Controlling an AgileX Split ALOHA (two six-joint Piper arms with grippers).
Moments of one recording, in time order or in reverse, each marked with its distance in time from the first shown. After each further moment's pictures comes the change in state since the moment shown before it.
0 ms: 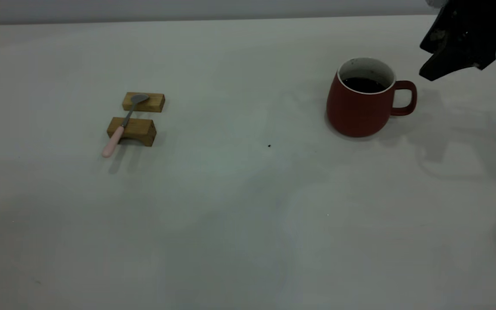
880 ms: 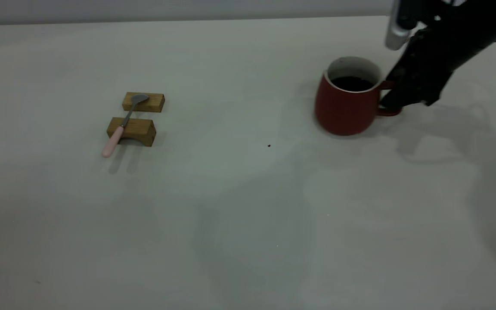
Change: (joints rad) left arm 0.000 0.000 0.000 0.000 0.000 0.000; right arm 0.077 0.217 -0.100 0.205 -0.067 -0.080
